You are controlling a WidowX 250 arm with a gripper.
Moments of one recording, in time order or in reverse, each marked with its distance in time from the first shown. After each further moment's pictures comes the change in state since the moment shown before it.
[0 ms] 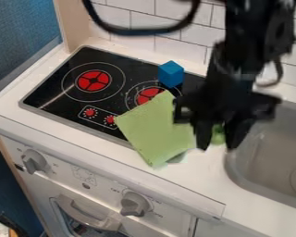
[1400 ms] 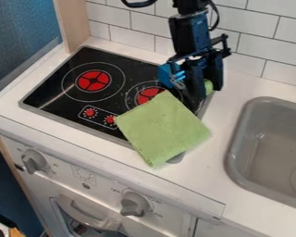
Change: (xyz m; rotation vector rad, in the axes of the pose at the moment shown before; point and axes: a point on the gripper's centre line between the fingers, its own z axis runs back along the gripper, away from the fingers) arm 0.110 -0.003 -0.047 -0.065 0.443 0.567
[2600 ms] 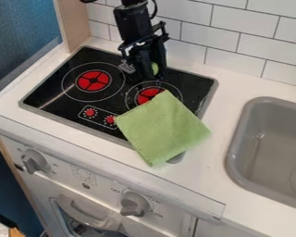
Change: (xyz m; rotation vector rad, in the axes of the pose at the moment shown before) arm 0.097 0.022 0.021 -0.059 -0.079 0.237
